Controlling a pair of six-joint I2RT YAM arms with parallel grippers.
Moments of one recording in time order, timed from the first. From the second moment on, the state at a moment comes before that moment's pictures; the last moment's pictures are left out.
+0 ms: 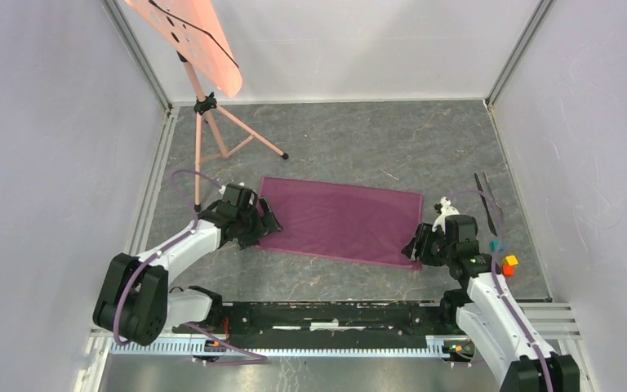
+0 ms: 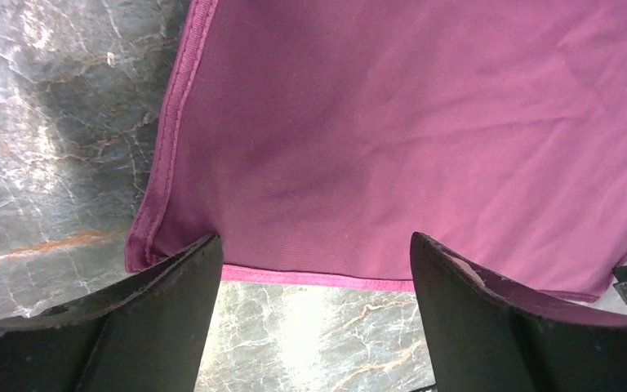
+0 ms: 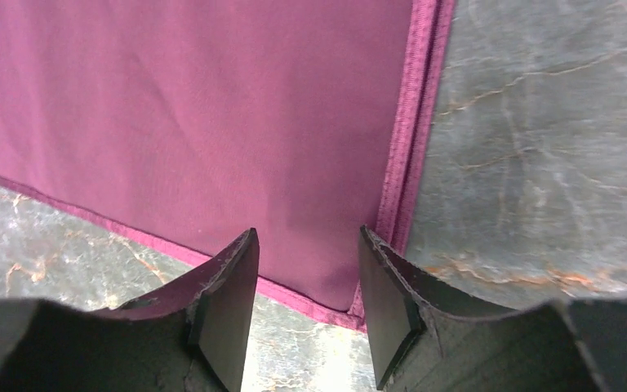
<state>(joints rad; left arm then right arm) -0.35 1.24 0.57 -0.34 0.09 -0.76 0.11 0.71 0.25 -0.39 -0.30 0.38</state>
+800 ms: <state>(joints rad) -0.35 0.96 0.60 -0.43 0.12 -0.73 0.18 0.86 0.43 -0.79 -0.12 0.28</state>
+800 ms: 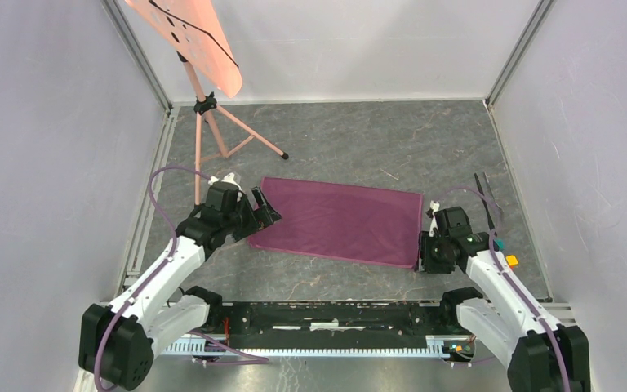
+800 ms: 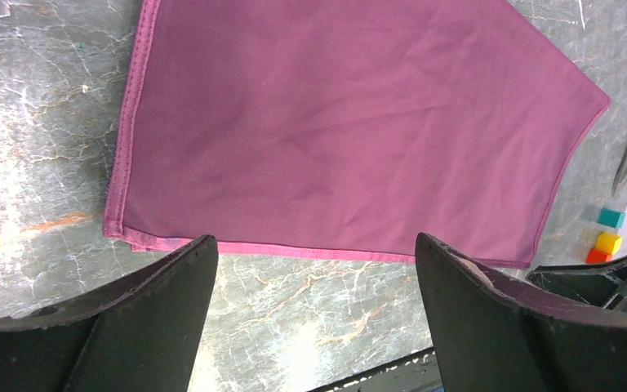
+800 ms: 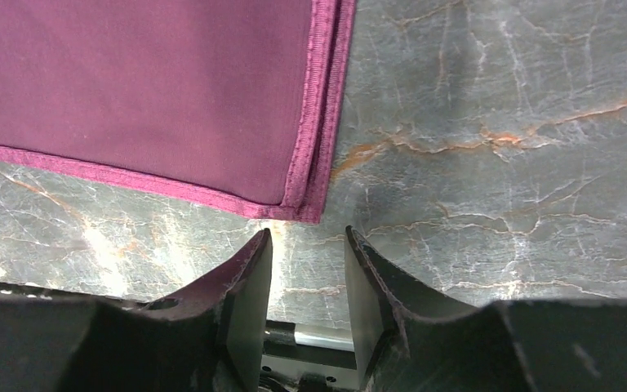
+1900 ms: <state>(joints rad) -0.35 0.90 0.60 -0.44 0.17 -0.71 0.31 0.98 0.45 -0.70 0.00 0.36</state>
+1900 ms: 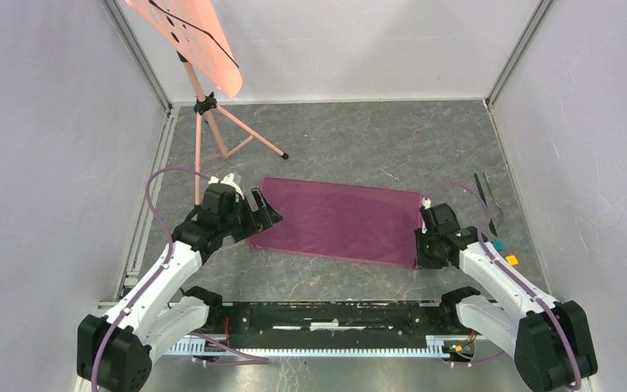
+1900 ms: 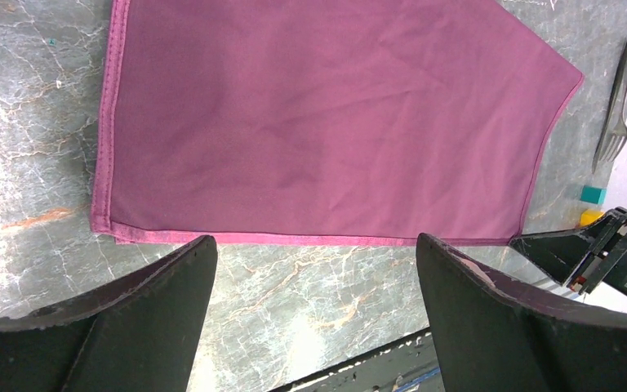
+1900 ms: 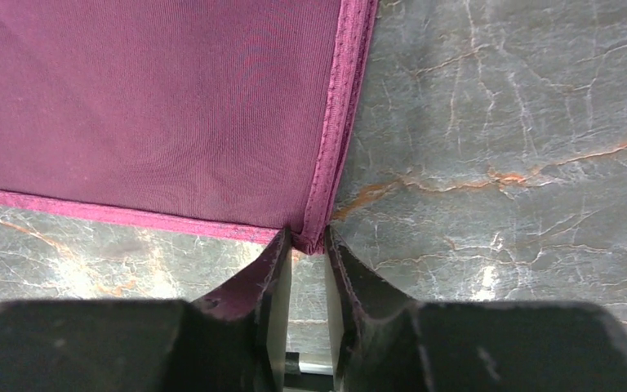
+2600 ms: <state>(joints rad) -0.35 1.01 0.60 -0.44 0.18 -0.71 0.31 0.90 0.53 -0.70 -0.02 0.30</state>
